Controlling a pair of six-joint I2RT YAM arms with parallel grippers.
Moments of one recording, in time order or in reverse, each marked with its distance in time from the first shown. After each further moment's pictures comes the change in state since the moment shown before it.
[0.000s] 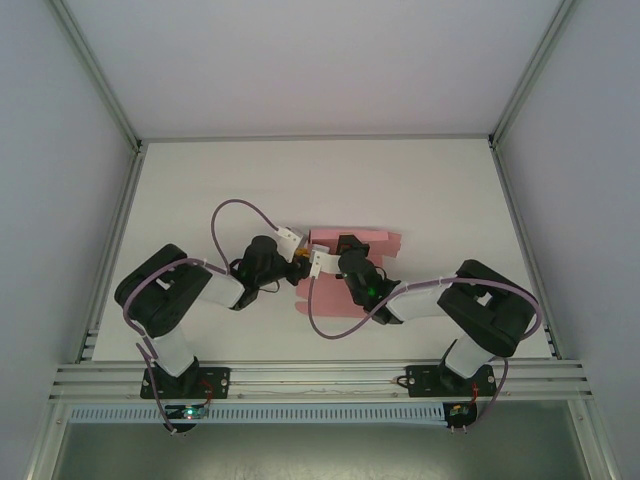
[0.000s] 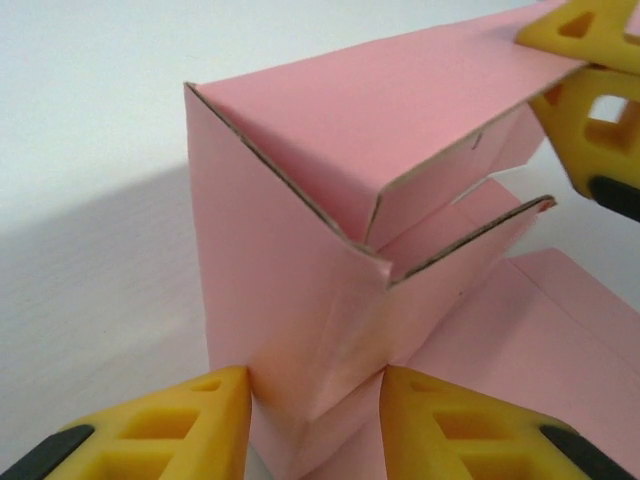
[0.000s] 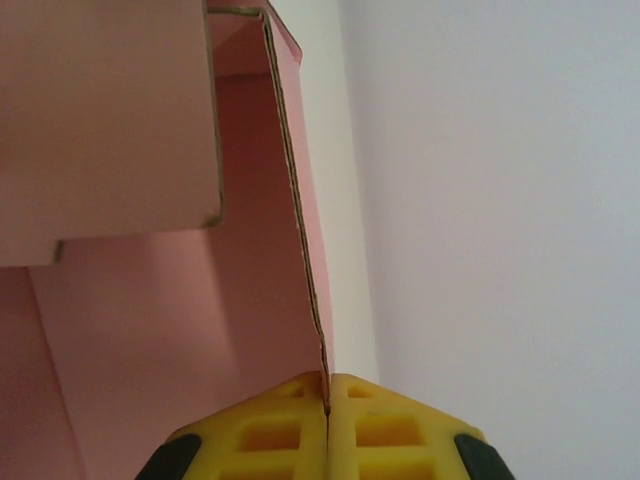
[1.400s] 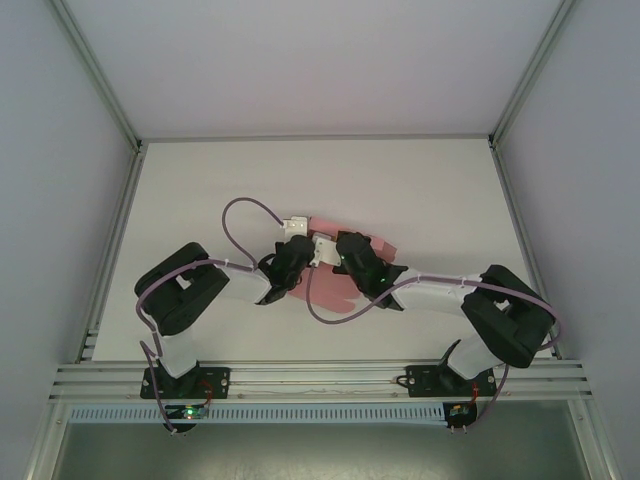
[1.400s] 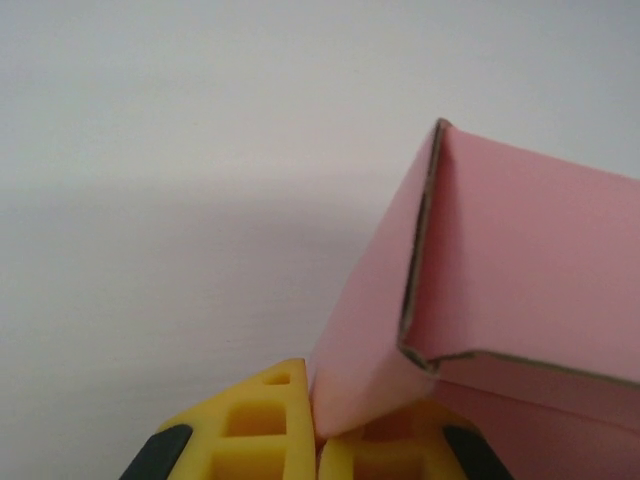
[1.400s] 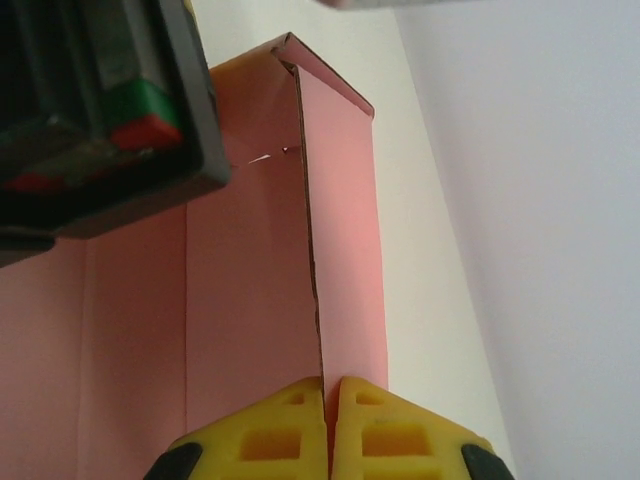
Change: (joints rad) left arm -0.167 0.079 0.227 -0.258 -0.744 -0.320; right arm -0.061 -0.097 0.133 -0.400 -0.206 0.292
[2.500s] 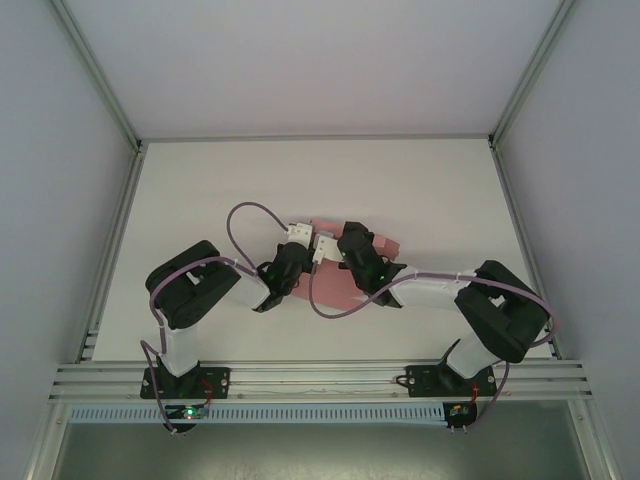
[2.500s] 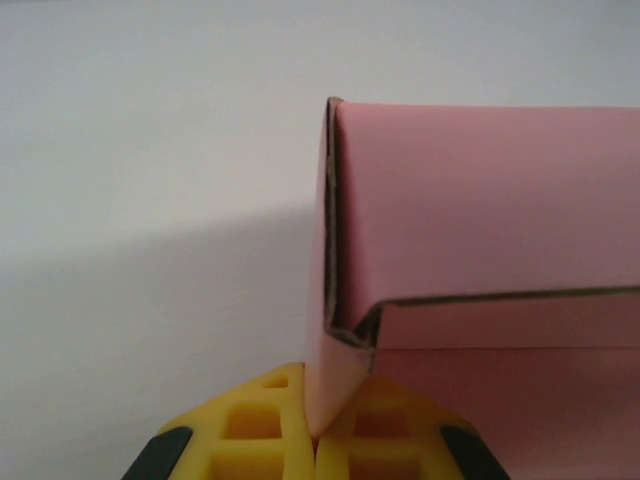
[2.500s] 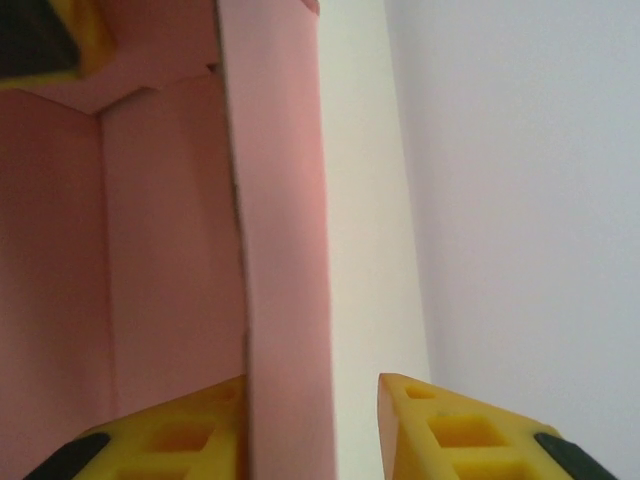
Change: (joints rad) left arm 0.005 0.072 -0.091 0.281 0.109 0.225; right arm -0.037 0.036 0.002 0.066 0.129 -0.182
